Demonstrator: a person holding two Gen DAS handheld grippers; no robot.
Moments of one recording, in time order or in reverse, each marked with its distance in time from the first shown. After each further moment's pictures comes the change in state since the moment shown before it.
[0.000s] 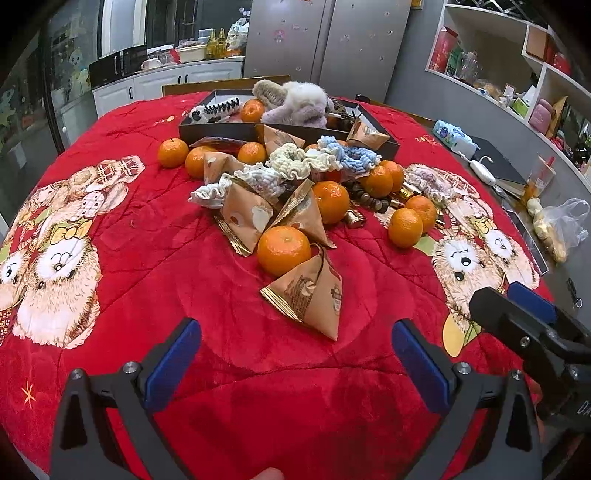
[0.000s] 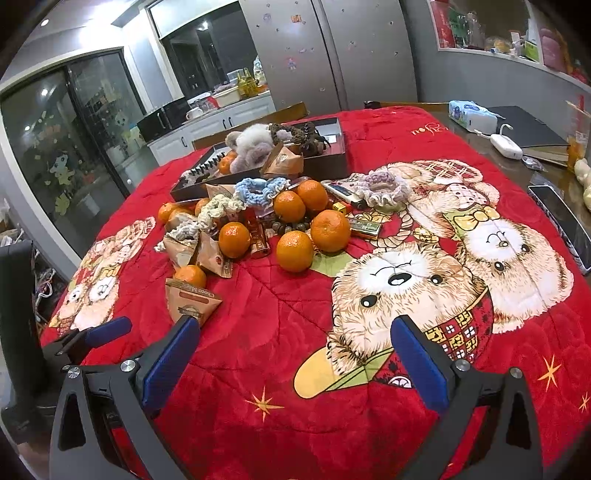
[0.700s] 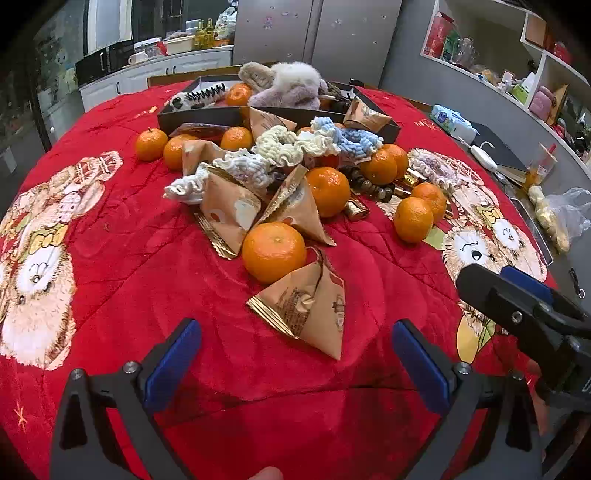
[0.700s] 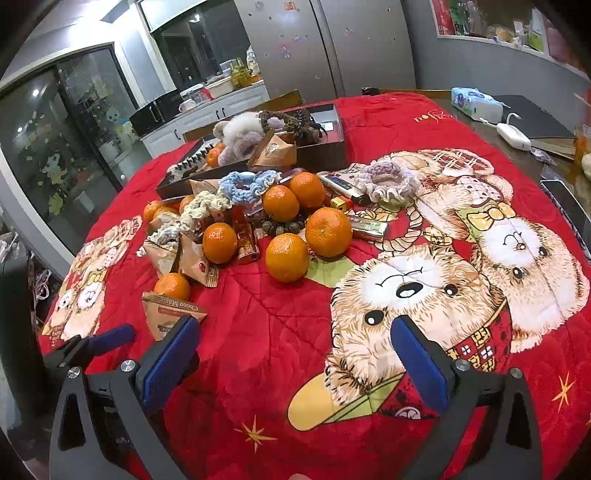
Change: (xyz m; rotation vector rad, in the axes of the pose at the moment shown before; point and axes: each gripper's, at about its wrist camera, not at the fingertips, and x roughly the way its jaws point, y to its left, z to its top) left arm 0.029 -0.003 0.008 0.027 0.049 -0.022; right arm 0.031 -0.004 0.013 0.019 0.044 -0.008
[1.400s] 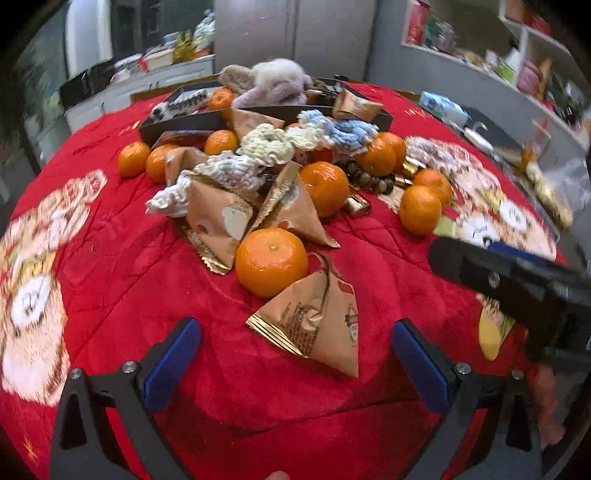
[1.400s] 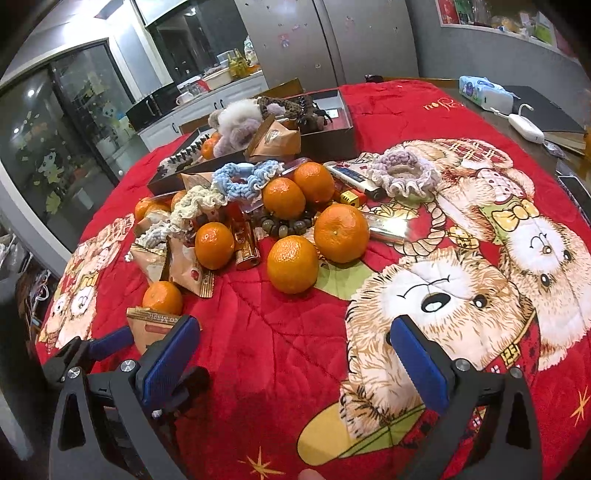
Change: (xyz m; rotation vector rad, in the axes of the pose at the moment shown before) left arm 0.022 -0.008 0.002 0.136 -0.017 0.027; right arm 0.030 0.003 0.009 0.013 0.038 0.011
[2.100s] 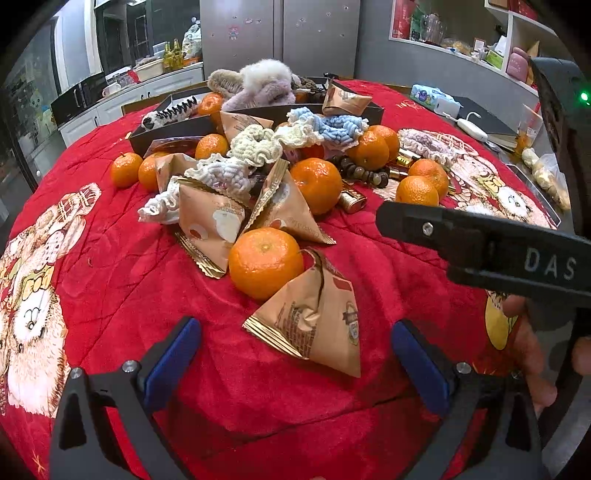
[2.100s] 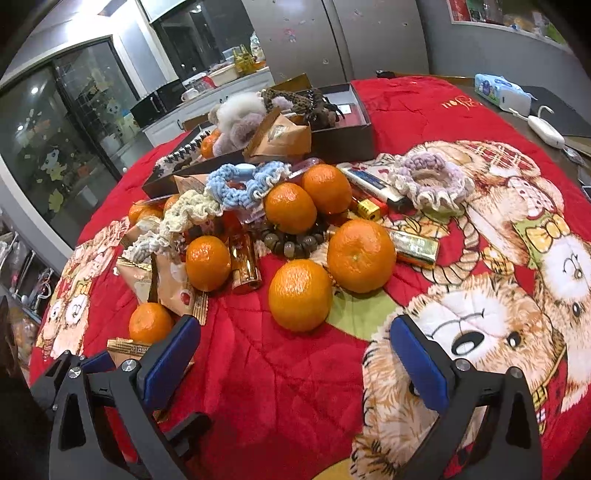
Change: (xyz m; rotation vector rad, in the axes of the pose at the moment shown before) left arm 0.007 -0.004 0.004 0.023 -0.007 -0.002; right arm 0.027 0.001 0.014 -0.017 0.002 0.031
